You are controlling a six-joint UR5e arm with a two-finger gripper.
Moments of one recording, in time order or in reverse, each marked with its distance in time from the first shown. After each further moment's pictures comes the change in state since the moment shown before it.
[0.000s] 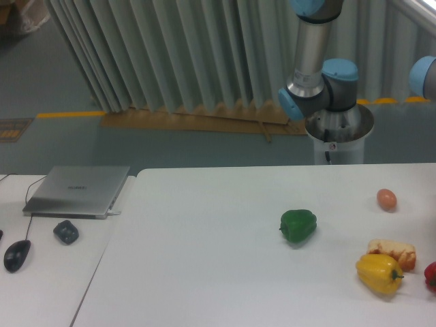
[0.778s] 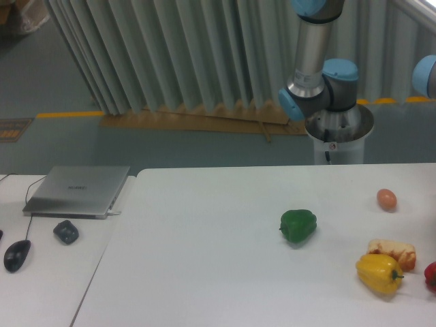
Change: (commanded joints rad) arm 0.014 0.003 0.000 0.002 -0.002 0.018
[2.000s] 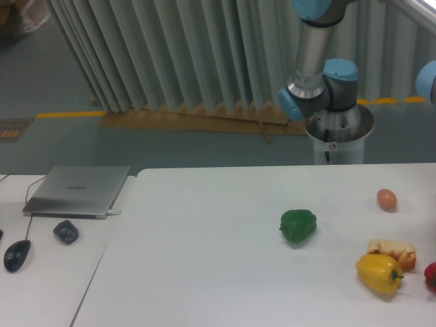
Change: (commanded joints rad) arm -0.021 -0.017 0.044 -0.009 0.012 -0.020
